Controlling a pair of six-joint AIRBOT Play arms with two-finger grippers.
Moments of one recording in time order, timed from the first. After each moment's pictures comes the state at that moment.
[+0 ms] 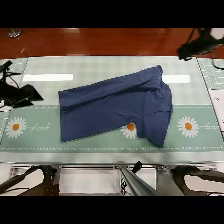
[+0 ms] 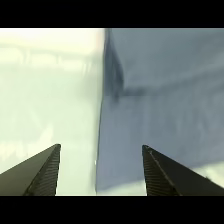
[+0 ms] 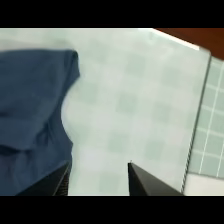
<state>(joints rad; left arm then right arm) 0.33 -1.19 1.10 1.21 -1.42 -1.43 0.09 -1.45 1.73 -1.80 1.28 1.43</state>
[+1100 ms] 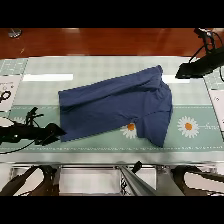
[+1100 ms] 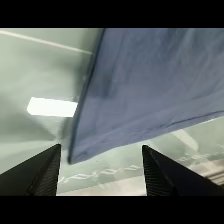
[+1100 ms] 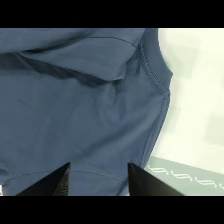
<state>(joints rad) 0.39 -1.02 0.40 0.97 -1.21 -1.29 -0.10 -1.41 1.54 -1.32 1.40 1.32</state>
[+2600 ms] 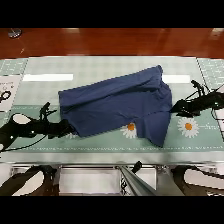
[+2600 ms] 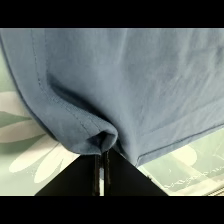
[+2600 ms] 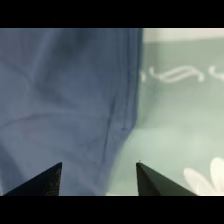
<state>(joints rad) 0.14 -1.07 0.39 0.83 -1.00 -1.32 -0.35 -1.41 0.94 -1.10 1.22 1.22</state>
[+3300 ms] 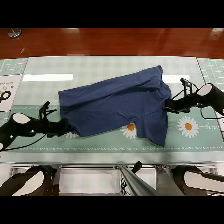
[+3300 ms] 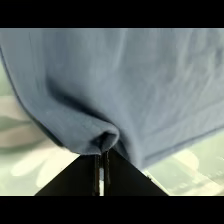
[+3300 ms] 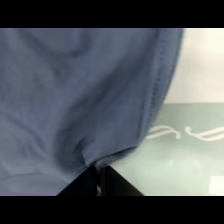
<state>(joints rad) 0.13 -1.06 0.41 0.83 -0.97 -1.31 -0.16 -1.40 0.88 -1.18 0.97 1.37</state>
